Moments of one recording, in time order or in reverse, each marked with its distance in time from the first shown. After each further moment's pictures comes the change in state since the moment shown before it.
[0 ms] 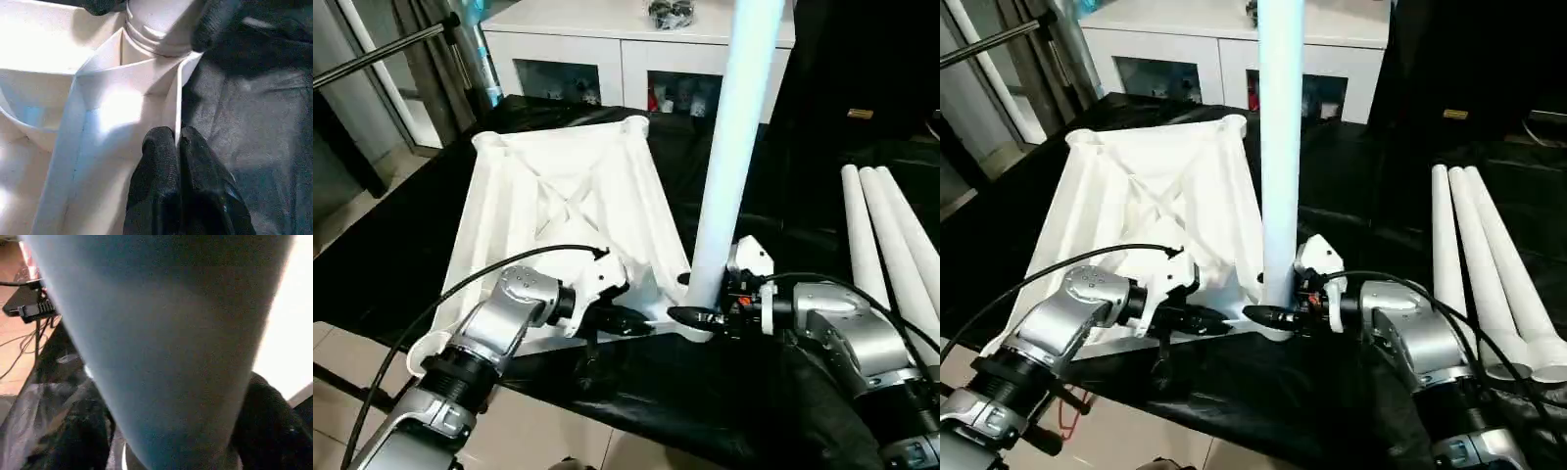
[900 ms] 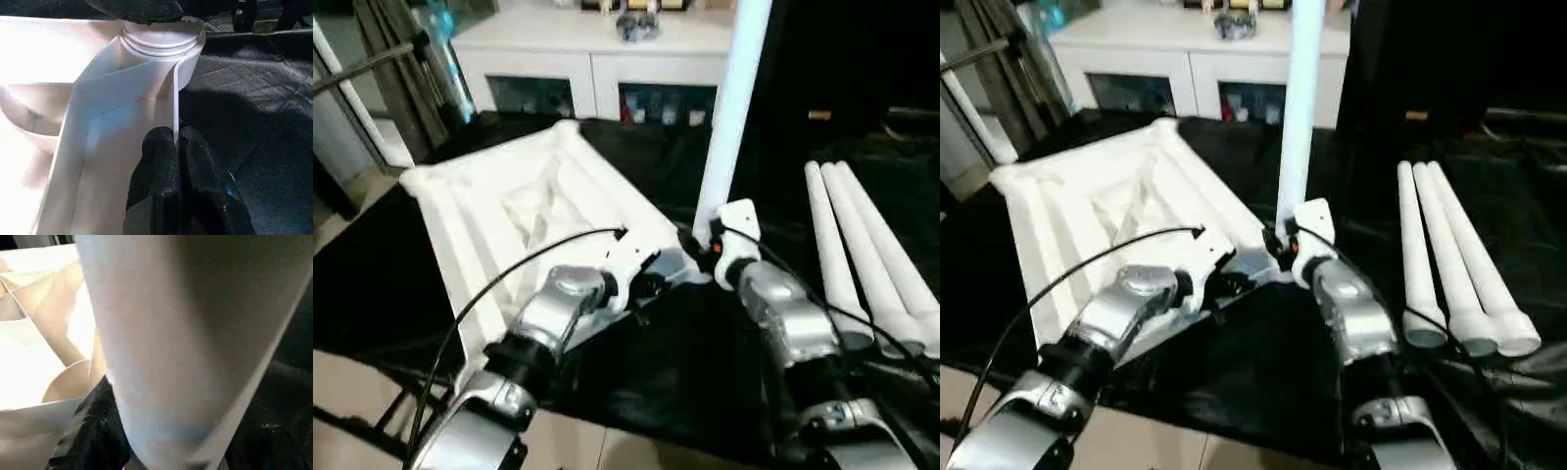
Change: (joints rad) left arm -0.099 -0.254 0.087 0.190 0.073 0.071 0.482; right arm -0.140 0.349 -0.170 0.277 -0.154 -0.070 -0.786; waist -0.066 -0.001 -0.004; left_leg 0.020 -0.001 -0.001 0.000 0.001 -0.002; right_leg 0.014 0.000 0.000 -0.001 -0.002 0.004
